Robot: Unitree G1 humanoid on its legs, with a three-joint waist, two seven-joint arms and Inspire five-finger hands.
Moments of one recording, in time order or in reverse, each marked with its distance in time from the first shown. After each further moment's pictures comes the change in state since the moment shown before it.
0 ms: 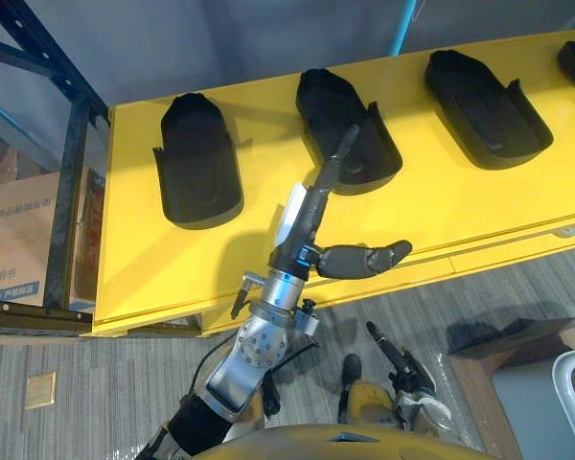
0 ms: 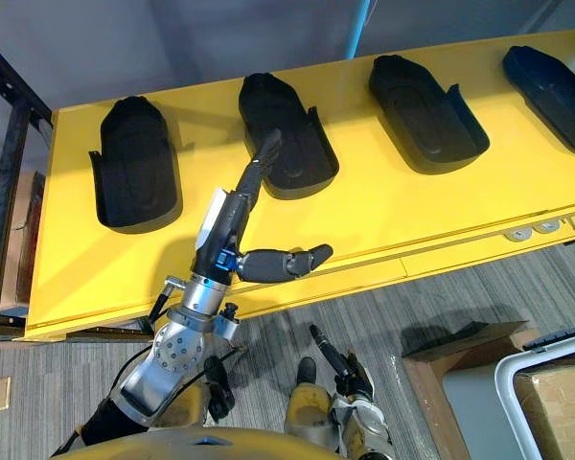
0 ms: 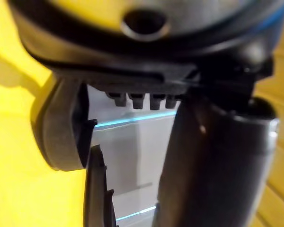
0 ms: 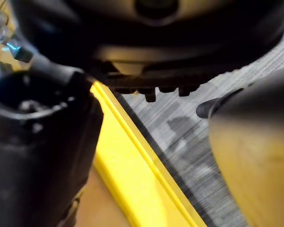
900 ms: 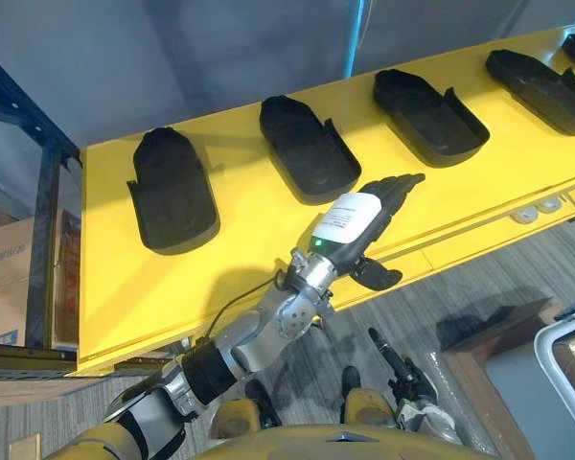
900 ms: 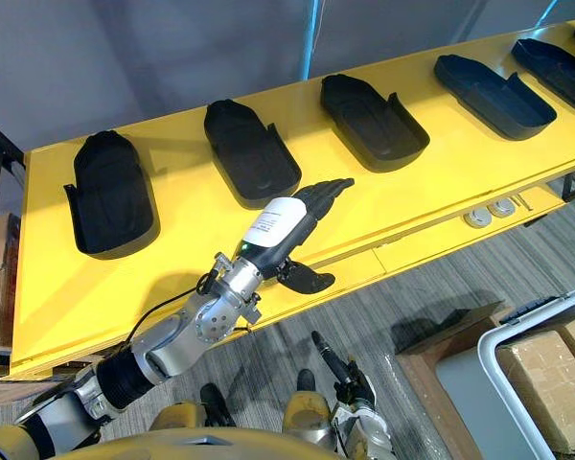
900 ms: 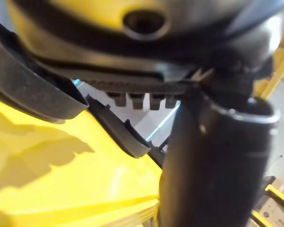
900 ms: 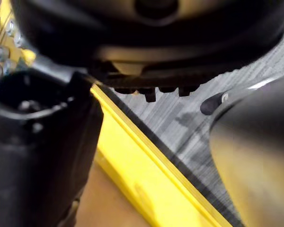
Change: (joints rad) left arm -0.344 0.116 -0.238 0.126 0.210 0.431 -0.076; right arm 0.022 0.010 -0.048 -0.002 -0.018 0.002 0.051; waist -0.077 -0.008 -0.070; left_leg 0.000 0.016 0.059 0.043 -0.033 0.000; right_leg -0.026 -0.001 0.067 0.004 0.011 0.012
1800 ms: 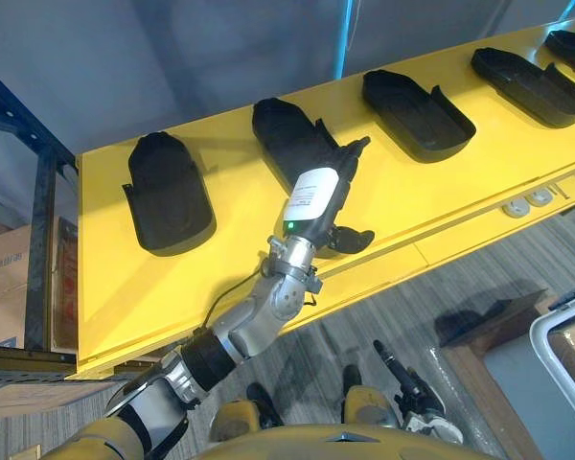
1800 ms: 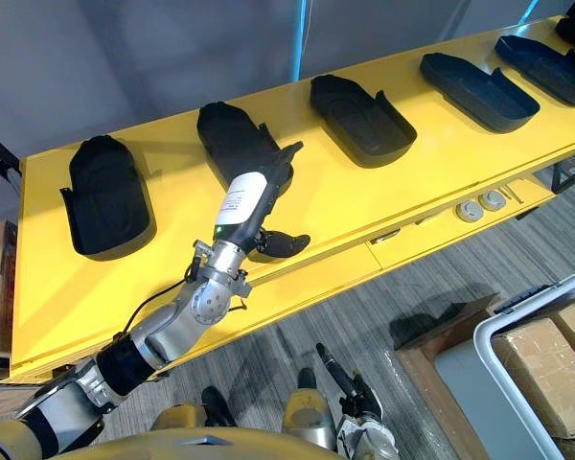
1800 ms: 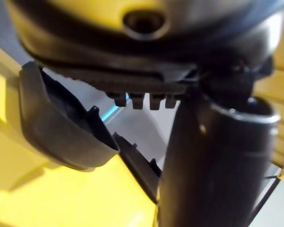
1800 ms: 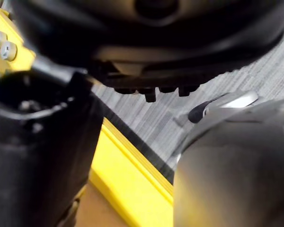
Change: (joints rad) left arm -0.032 -0.011 0.081 0.066 -0.089 0.079 0.210; right arm 0.040 -0.024 0.003 0.010 0.000 0.020 0.016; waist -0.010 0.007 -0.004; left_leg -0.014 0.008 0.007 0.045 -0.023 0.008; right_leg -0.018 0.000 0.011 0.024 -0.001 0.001
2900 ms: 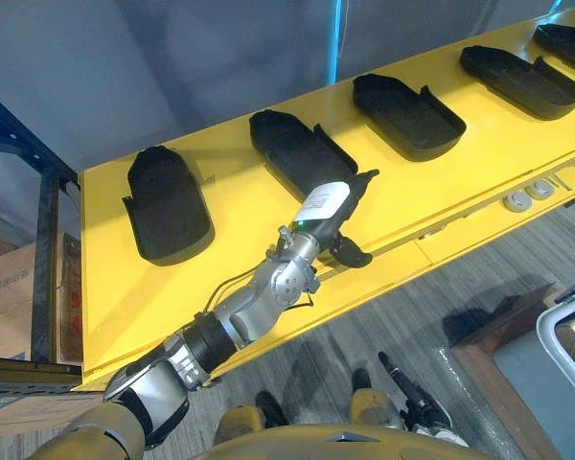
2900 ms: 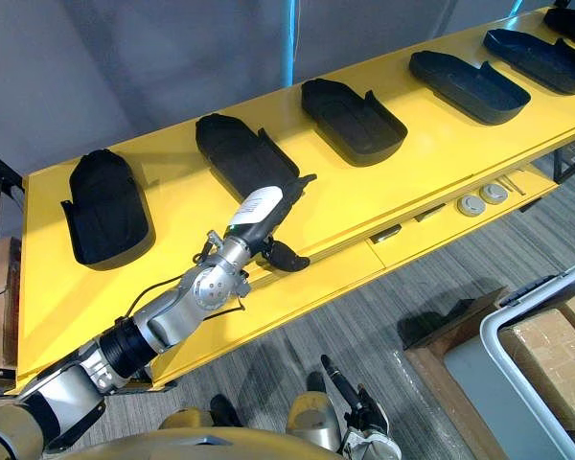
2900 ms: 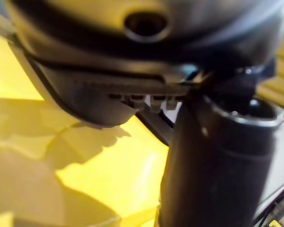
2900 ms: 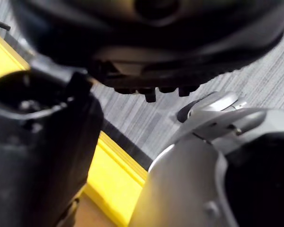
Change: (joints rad) left arm -0.091 0.038 -0.036 0.075 -0.081 0.042 -0.271; right arm 0.034 -0.009 -0.014 0.013 -0.005 0.020 0.006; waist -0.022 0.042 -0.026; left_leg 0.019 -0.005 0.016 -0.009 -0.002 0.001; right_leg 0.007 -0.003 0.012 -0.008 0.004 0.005
